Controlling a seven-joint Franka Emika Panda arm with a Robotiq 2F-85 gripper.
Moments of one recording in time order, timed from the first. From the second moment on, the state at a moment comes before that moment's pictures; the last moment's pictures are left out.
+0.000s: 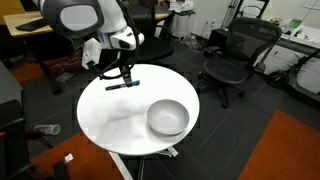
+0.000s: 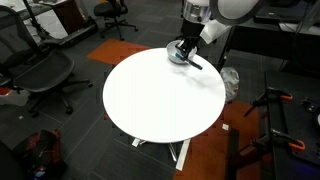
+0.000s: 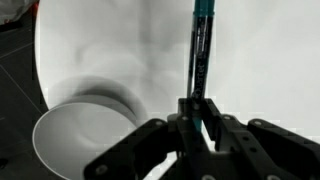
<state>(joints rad) 0.00 0.27 -0.11 -2.24 -0.03 2.66 0.30</state>
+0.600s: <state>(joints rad) -0.01 0.38 -0.13 -2.25 -0.03 2.78 0.30</state>
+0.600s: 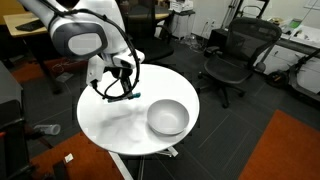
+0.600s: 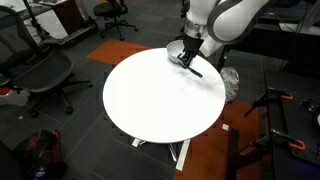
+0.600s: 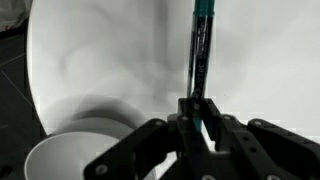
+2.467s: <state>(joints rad) 0.23 0.32 -0.28 -2.25 -0.07 2.82 0.49</state>
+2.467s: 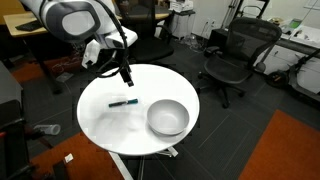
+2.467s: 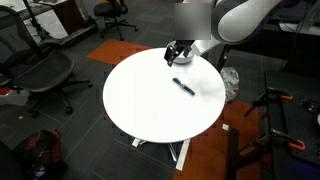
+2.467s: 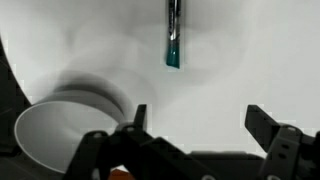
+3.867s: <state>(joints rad) 0.02 -0.13 -0.10 -2.32 -0.09 2.40 0.10</state>
